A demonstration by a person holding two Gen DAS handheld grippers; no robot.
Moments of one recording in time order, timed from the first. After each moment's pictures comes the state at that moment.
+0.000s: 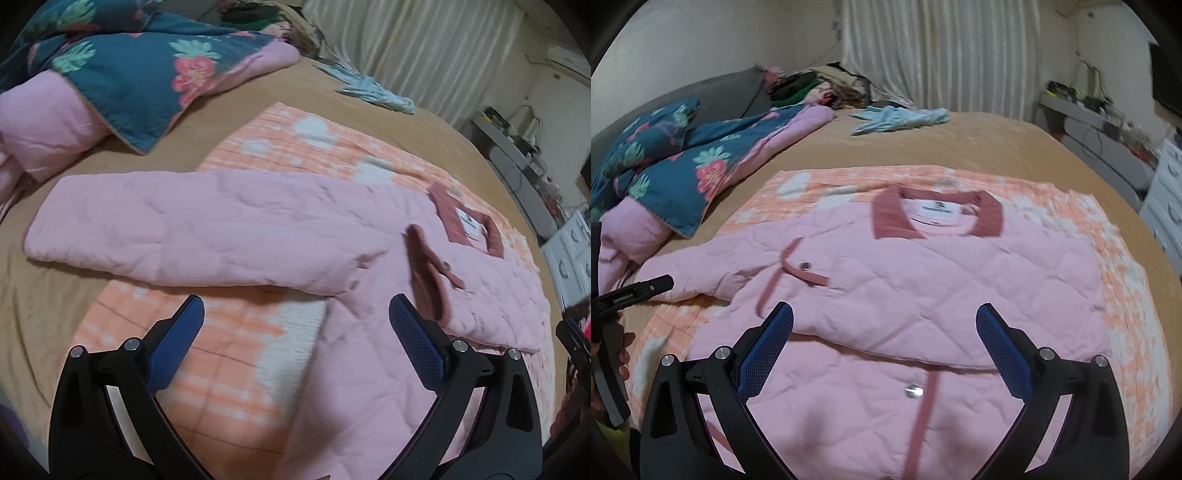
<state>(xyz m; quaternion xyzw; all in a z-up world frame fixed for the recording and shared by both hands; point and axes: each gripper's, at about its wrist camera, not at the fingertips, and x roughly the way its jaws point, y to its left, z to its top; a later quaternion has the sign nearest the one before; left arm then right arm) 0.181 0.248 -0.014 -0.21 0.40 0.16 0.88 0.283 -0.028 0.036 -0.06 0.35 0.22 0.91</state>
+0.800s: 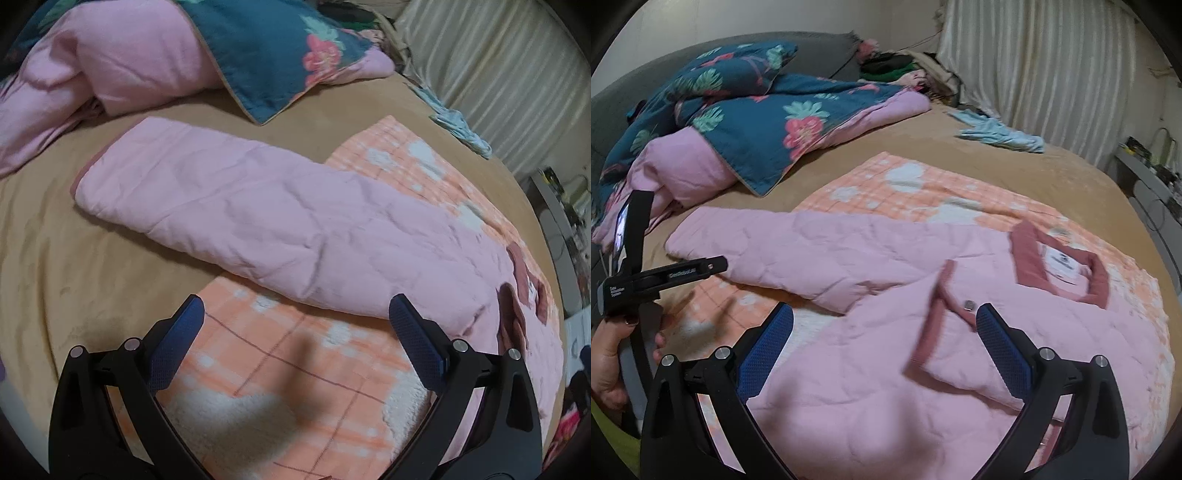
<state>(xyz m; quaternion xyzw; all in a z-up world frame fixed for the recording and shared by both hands) 0.144 0.357 -0.060 -0.31 0.39 0.27 0.83 0.253 0.146 0.031 -0.17 0.34 0.34 0.86</state>
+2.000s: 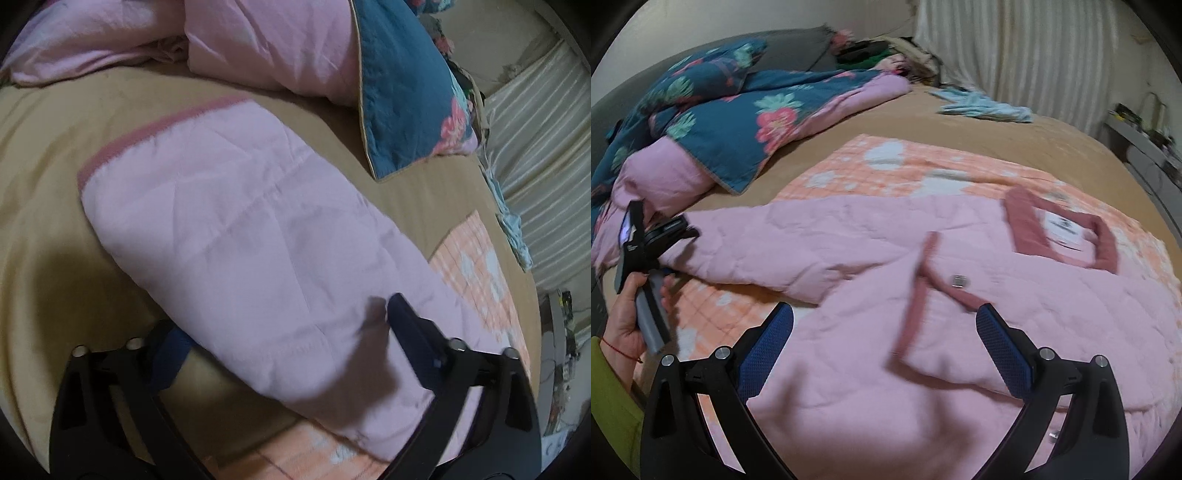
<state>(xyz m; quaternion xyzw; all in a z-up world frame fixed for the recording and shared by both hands) 0.138 0.470 -0.108 -0.44 0.30 0.38 0.76 0.283 0.119 0.004 -0.12 0.38 0.30 0.87</state>
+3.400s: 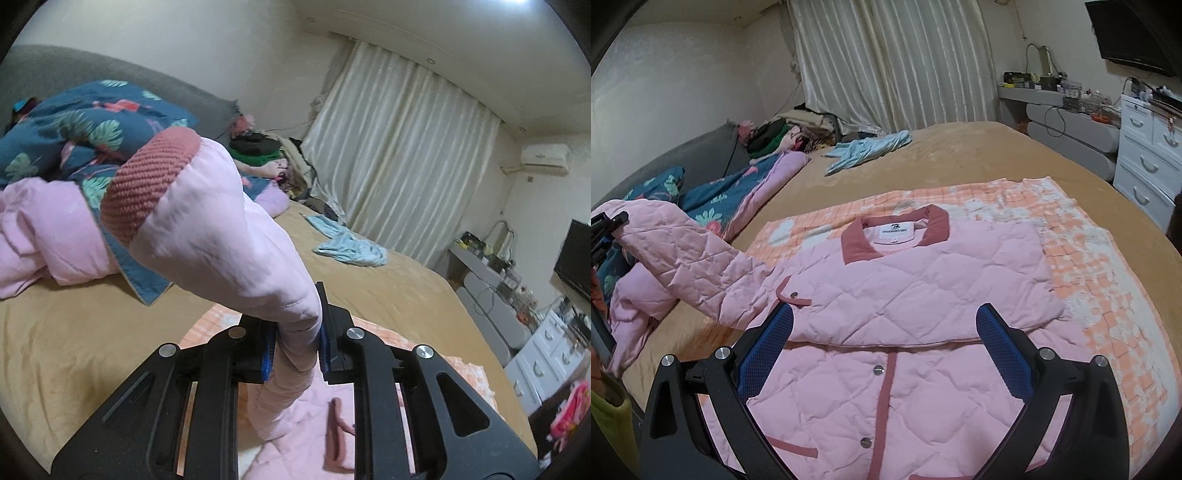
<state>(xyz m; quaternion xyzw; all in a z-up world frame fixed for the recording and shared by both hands) 0.157 0.237 0.165 -0.22 0.13 0.19 0.95 0.242 -0.135 0.080 0.05 0.33 0.18 0.93</state>
